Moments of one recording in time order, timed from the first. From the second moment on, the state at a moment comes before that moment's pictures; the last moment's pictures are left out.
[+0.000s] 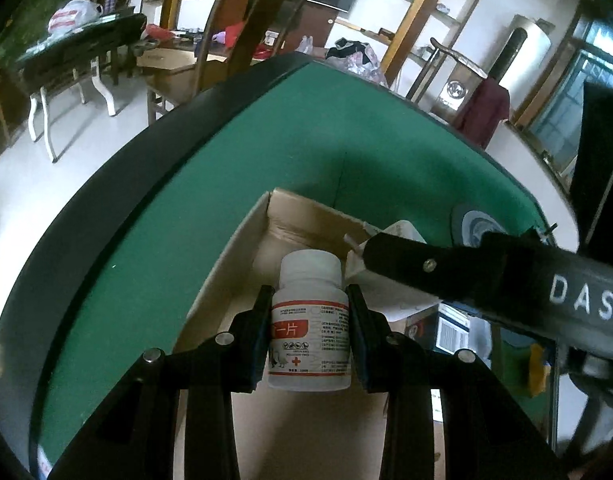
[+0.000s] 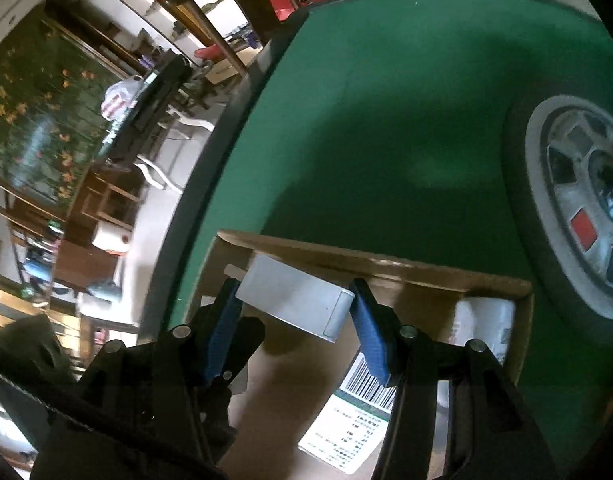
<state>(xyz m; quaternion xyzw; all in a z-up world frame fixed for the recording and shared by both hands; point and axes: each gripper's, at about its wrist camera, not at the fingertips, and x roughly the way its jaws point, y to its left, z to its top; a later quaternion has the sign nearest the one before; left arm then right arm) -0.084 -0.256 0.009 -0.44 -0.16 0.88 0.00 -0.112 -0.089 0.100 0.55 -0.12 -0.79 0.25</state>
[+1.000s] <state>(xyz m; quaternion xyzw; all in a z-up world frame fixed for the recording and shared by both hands) -0.009 -0.150 0.090 -0.40 -0.17 0.89 0.13 0.017 0.166 0.173 0.37 -0.14 -0.91 0.11</state>
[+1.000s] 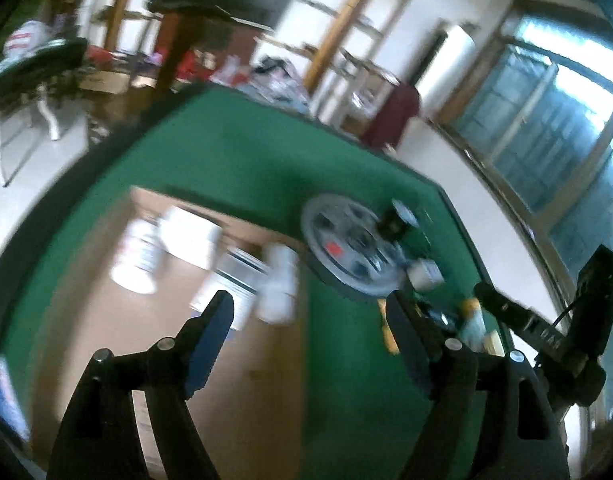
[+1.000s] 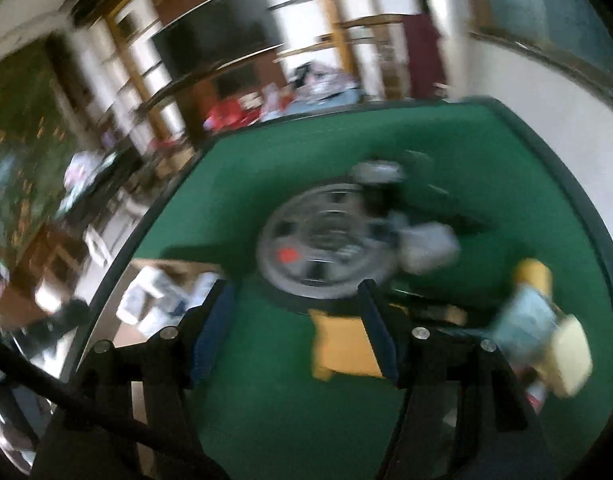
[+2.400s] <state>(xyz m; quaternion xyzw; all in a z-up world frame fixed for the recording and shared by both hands) -0.033 0.084 0.016 -0.44 0.26 0.80 0.31 0.032 0.345 0.107 0.33 -0.29 -0.90 0.03</state>
